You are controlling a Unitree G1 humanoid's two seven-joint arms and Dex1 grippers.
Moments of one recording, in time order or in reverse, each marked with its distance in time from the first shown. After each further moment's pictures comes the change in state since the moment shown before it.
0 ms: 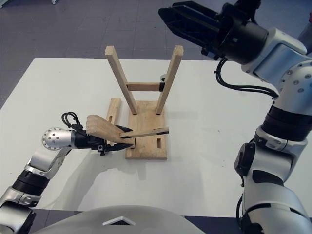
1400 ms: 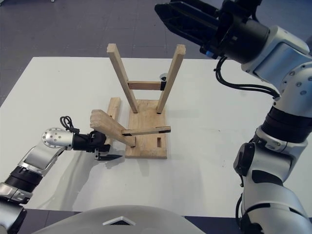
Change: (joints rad) left arm -0.007 0.126 -0.039 0.043 0.175 0.243 -0.019; right arm 0.004 0.004 -0.008 -0.049 0.042 0.002 -0.060
